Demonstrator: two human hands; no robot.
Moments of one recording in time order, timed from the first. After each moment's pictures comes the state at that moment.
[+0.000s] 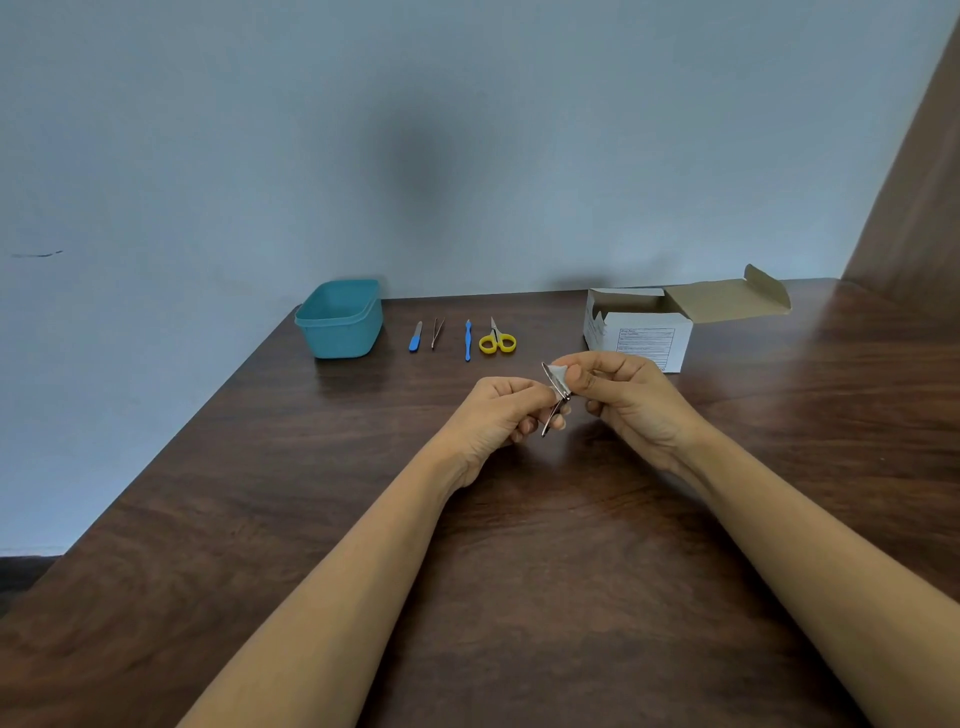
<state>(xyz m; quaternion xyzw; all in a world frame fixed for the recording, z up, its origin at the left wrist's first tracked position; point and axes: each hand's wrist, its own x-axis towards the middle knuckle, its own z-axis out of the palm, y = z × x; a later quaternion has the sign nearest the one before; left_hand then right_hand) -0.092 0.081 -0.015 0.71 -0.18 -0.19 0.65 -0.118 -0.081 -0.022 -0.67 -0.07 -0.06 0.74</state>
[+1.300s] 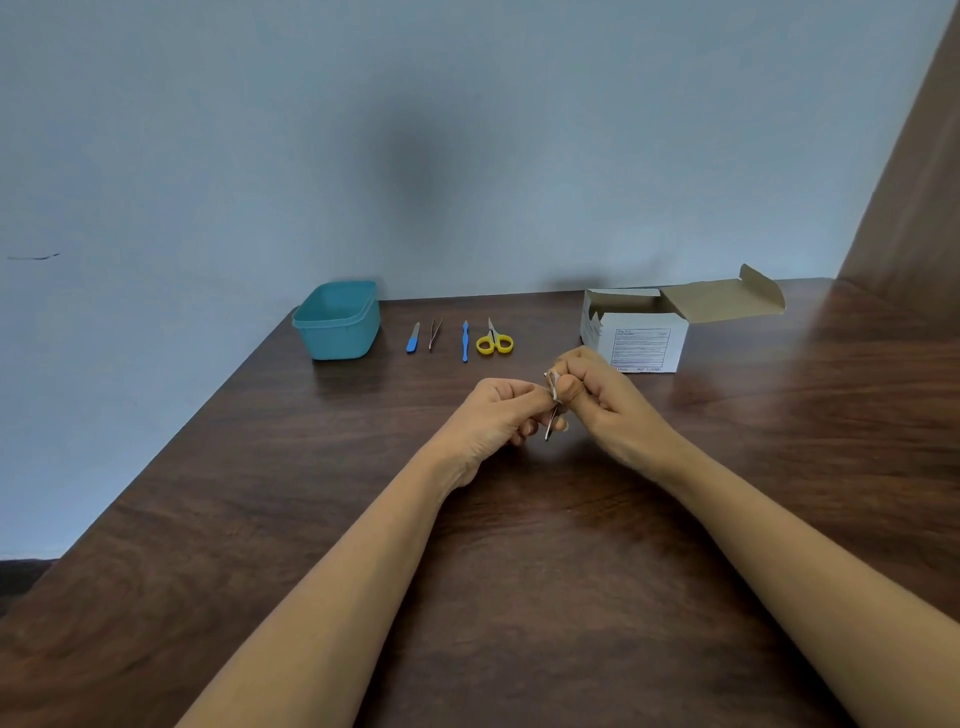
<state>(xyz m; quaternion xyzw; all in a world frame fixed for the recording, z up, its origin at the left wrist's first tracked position) -0.088 0.081 -0.018 0.73 -0.20 -0.19 0.63 -0.110 -0.080 -0.038 -0.85 -0.21 -0.19 0.45</state>
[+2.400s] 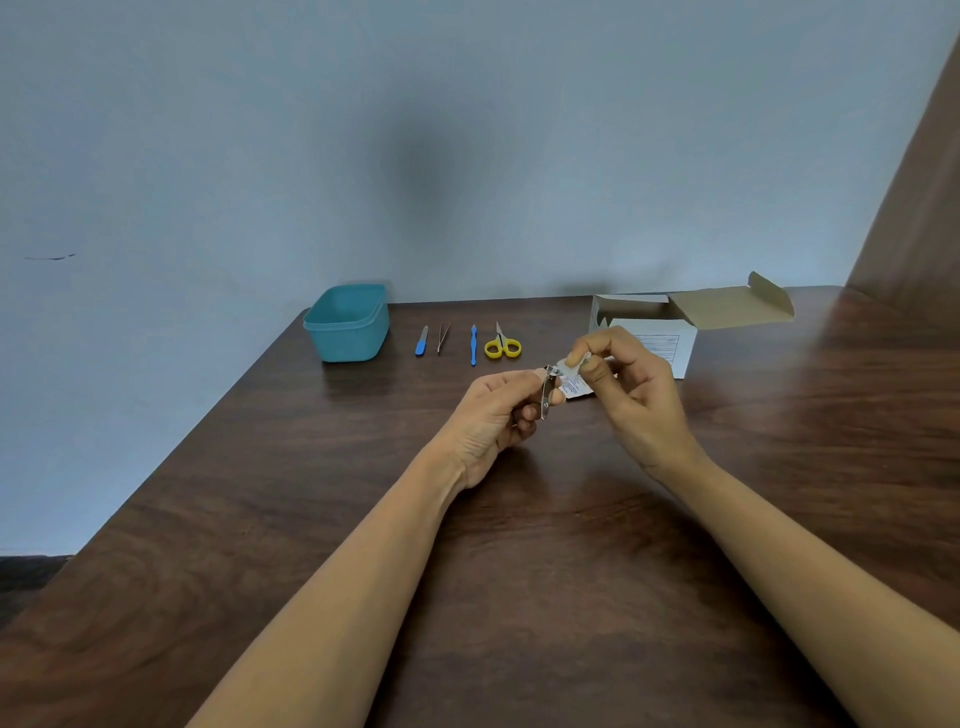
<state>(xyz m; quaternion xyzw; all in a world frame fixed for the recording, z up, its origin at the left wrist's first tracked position) -0.090 0.084 -0.015 0.61 -0.14 -0.19 0.75 -0.119 -0.071 -0.025 -0.73 -0.21 -0.32 0.57</state>
